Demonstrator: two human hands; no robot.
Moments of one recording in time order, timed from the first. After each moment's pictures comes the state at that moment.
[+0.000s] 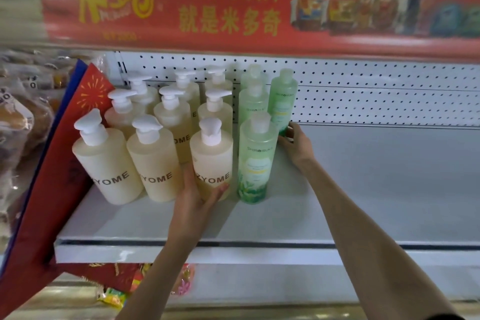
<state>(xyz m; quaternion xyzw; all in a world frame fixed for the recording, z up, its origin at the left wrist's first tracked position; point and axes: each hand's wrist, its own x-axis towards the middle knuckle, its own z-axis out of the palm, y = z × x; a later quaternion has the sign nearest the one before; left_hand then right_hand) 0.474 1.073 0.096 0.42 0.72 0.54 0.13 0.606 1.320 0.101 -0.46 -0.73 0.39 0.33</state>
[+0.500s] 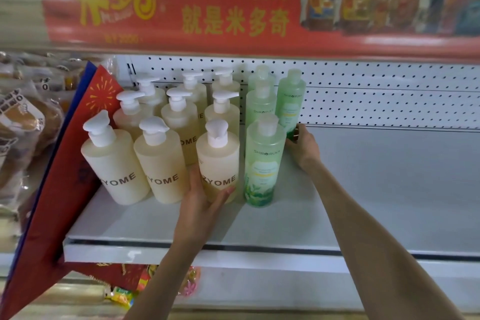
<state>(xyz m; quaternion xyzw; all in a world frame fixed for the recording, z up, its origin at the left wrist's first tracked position) 0.473 1.075 0.095 0.42 0.72 0.54 0.12 0.596 1.332 0.097 -0.51 -0.76 0.31 0.27</state>
